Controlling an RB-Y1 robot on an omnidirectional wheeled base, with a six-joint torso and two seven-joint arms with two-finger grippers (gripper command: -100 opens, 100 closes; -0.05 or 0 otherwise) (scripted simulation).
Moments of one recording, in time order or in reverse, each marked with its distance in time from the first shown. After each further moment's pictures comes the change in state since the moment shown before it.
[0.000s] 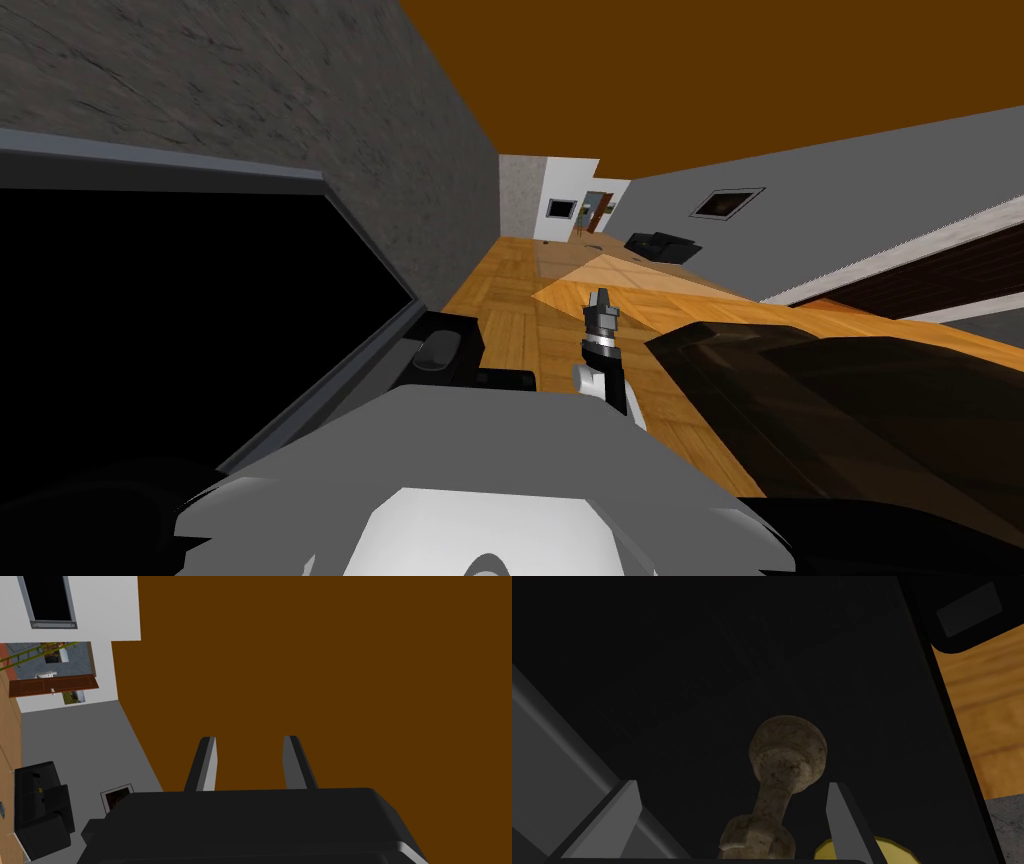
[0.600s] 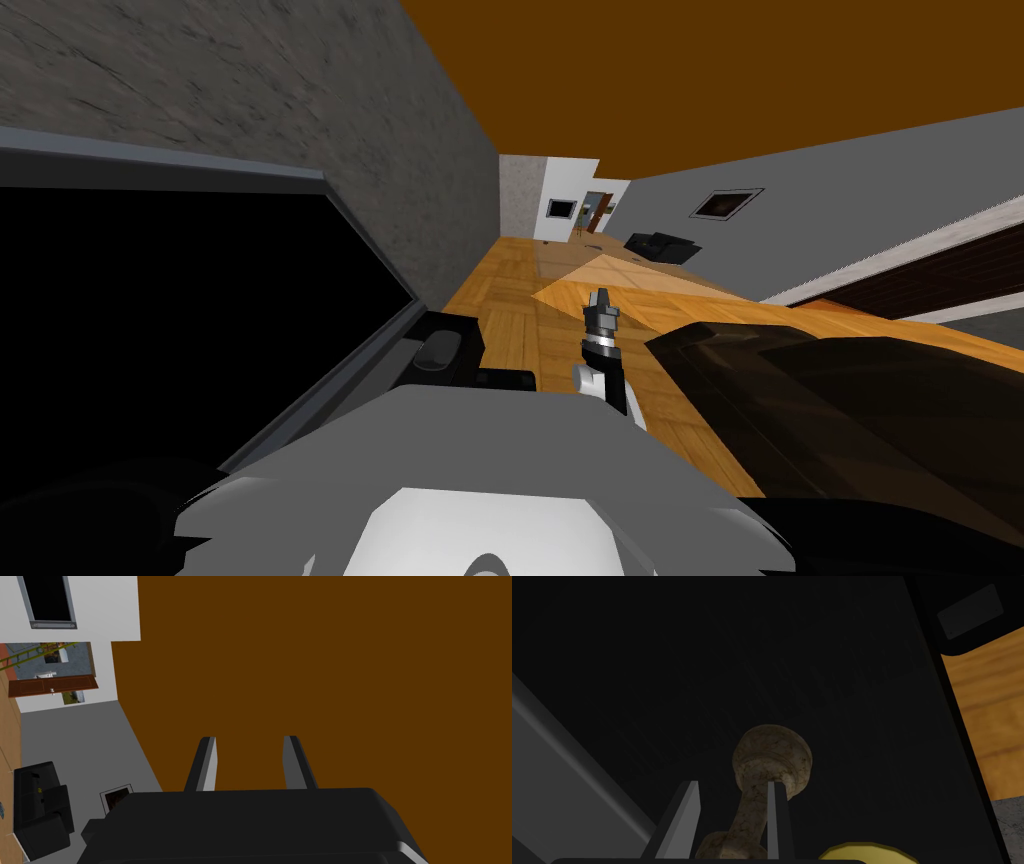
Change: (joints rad) left arm -0.019 -0.008 0.000 0.020 -0.011 -0.005 -0.003; right arm 0.000 0.000 0.000 0.000 0.000 0.000 0.000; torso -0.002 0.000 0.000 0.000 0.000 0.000
